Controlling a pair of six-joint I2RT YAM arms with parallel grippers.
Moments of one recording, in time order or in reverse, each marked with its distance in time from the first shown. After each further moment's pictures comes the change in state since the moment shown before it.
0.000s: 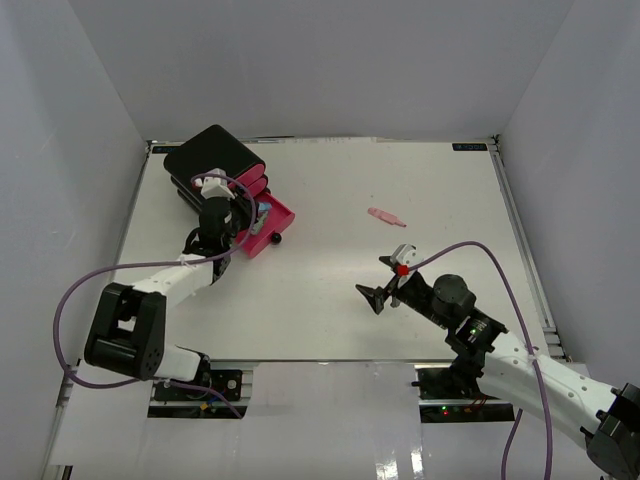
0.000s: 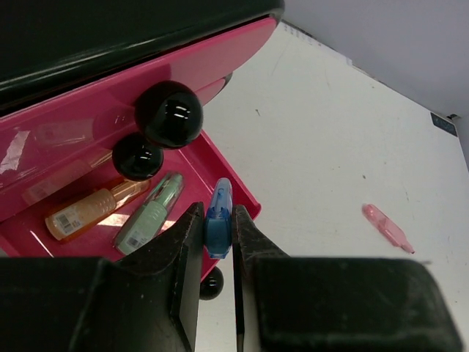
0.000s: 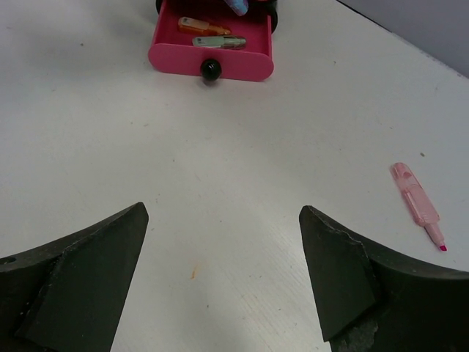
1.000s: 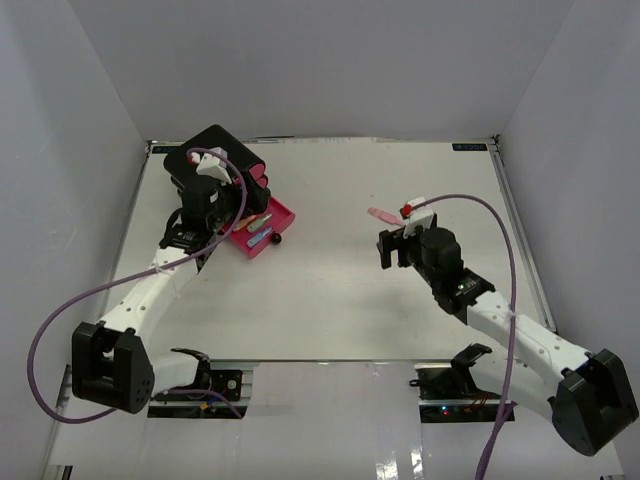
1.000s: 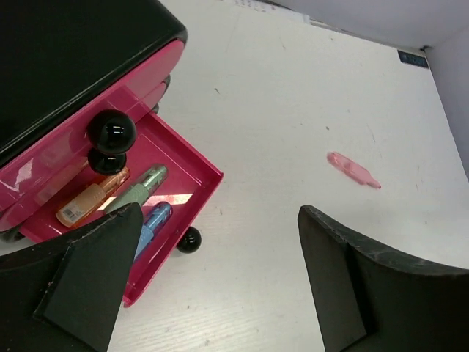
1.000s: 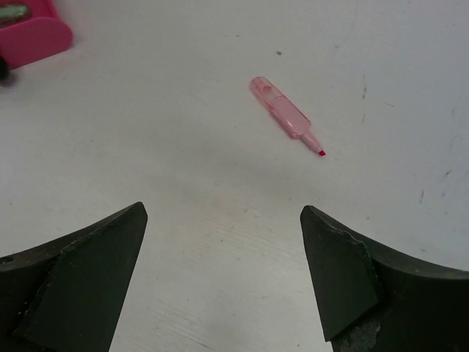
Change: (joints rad) left arm 0.026 -0.142 0.233 -0.455 0.164 0.122; right arm -0.215 0.318 0.248 -0.170 0.243 0.132
